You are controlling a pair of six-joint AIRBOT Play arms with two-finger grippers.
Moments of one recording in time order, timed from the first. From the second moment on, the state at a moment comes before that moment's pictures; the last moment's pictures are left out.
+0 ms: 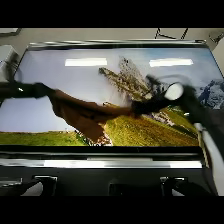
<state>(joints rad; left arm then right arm) 0.16 -1.13 1.35 0.80 -1.23 -1.22 0.22 -1.21 1.28 -1.17 1.19 1.63</state>
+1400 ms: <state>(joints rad) -0.10 -1.32 1.11 0.90 -1.15 -1.23 0.13 -0.96 0.82 -1.44 1.27 1.77</state>
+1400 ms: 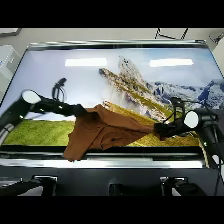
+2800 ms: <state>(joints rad) 0.15 -1.12 0.70 0.86 -1.20 -1.24 0.13 -0.96 0.97 -1.48 1.23 1.78</state>
